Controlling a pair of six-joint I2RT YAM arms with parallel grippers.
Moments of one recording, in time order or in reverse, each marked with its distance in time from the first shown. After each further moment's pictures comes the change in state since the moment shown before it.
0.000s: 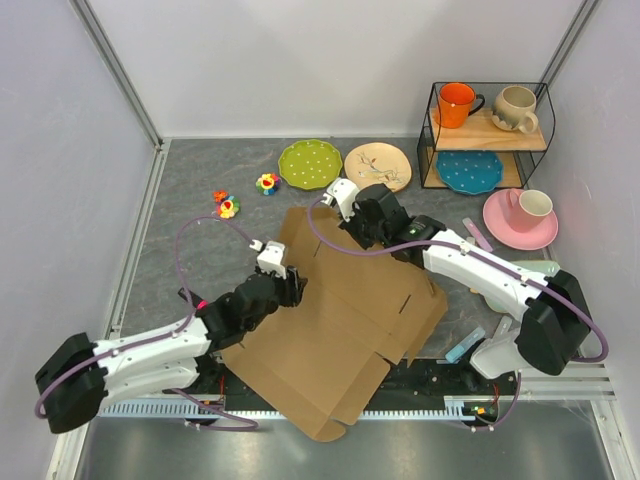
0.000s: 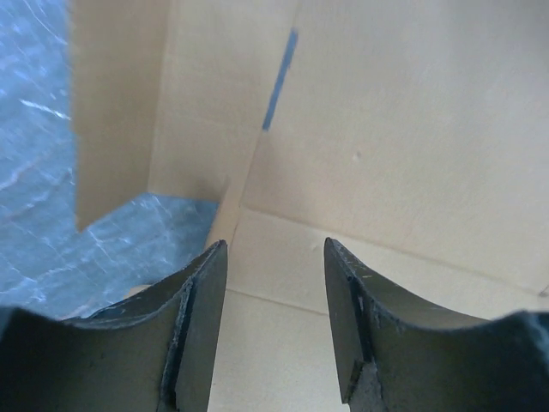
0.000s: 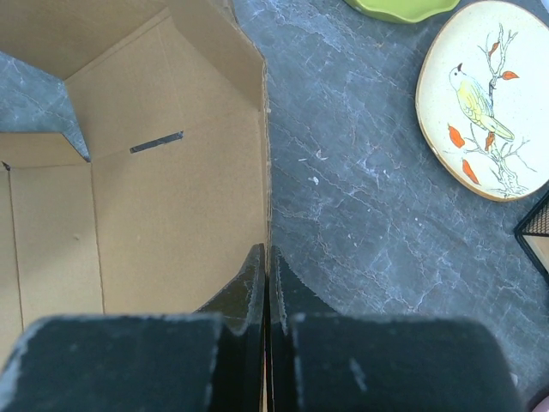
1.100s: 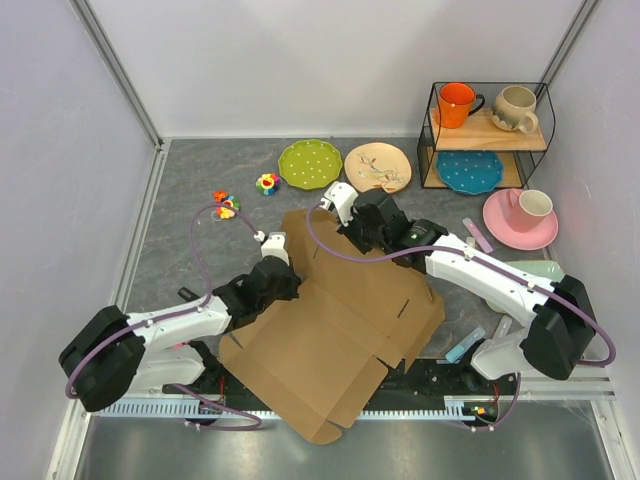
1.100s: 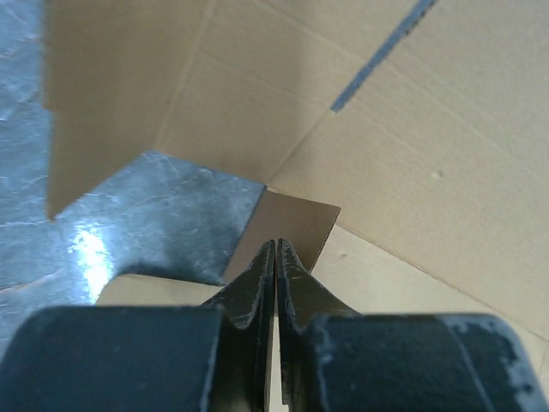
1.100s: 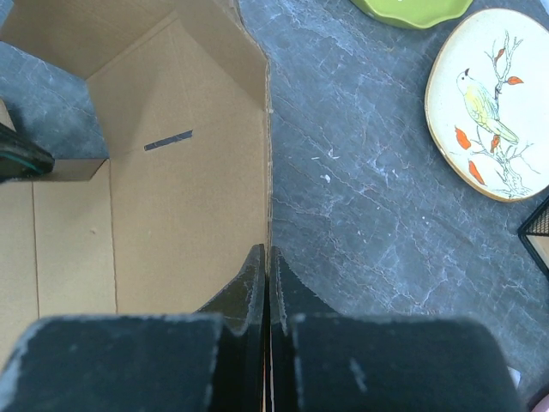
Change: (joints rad) left arm 0.140 0.195 0.123 -0.144 0.092 -0.218; right arm 0.044 -0.035 0.000 -0.031 0.018 0.016
